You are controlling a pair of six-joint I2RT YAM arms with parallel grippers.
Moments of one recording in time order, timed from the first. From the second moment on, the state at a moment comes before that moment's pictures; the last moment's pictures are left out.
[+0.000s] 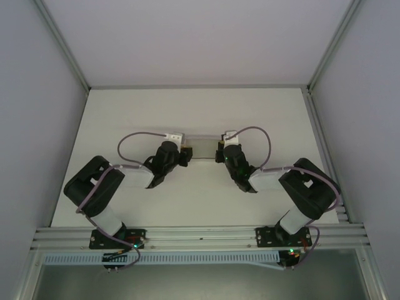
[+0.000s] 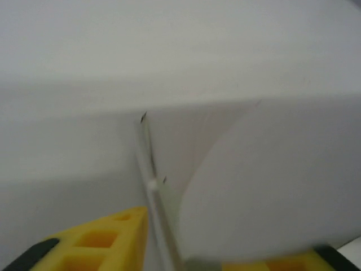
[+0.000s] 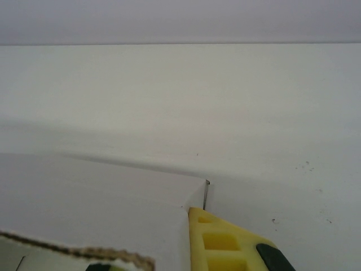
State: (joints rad) left arm -0.72 1.64 0.59 0.53 -0.15 -0.39; right arm 0.76 1.60 0.54 0.67 0.45 0.26
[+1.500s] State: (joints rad) left arm -0.44 1.88 1.07 -0.04 0.49 -0.52; right arm 0.83 1.59 0.43 0.61 0.43 0.15
